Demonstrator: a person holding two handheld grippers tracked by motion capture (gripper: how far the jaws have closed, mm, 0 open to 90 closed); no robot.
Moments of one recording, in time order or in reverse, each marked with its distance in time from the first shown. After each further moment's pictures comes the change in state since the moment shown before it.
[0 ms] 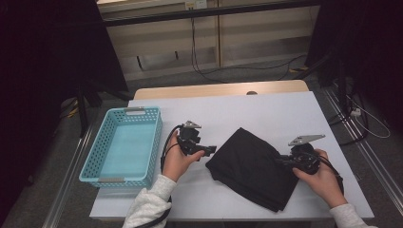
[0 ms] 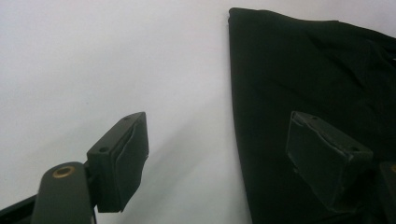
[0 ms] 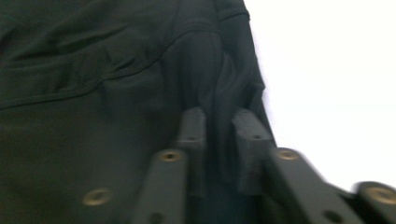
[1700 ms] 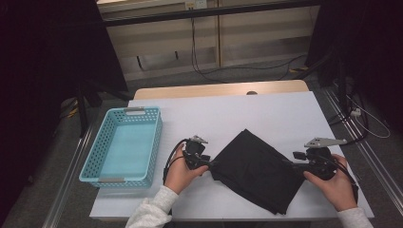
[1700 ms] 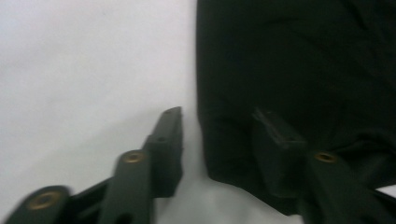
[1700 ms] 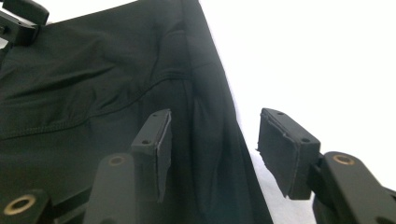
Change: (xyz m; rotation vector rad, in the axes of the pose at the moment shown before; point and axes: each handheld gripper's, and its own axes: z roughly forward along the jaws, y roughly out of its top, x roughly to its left) left arm -0.026 -0.031 0.009 0.136 -0.086 -0.021; right arm -0.005 -0.015 -0.032 -0.115 -0.072 0.051
